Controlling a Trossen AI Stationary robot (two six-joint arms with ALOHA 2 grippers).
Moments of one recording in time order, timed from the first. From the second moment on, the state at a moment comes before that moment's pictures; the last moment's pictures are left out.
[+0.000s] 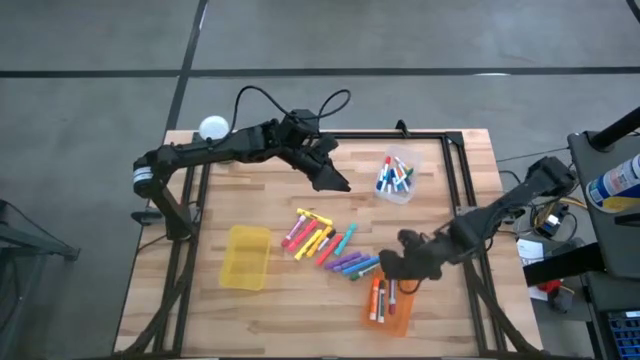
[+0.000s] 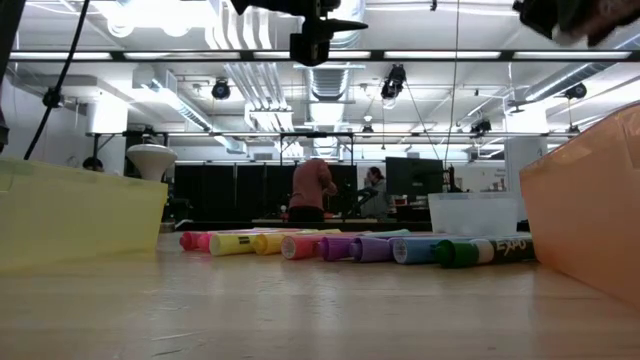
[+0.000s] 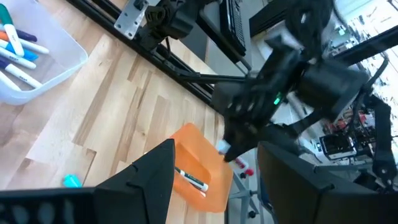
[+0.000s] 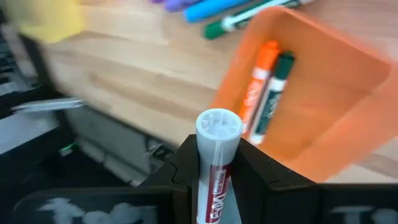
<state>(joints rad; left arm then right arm) 0.27 1.65 1.60 -0.39 0.61 -0.60 0.54 1.30 0.99 -0.64 0.07 2.05</state>
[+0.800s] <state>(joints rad) 0.27 1.65 1.60 -0.54 0.60 -0.55 0.53 1.61 0.99 -0.59 -0.09 2.03</state>
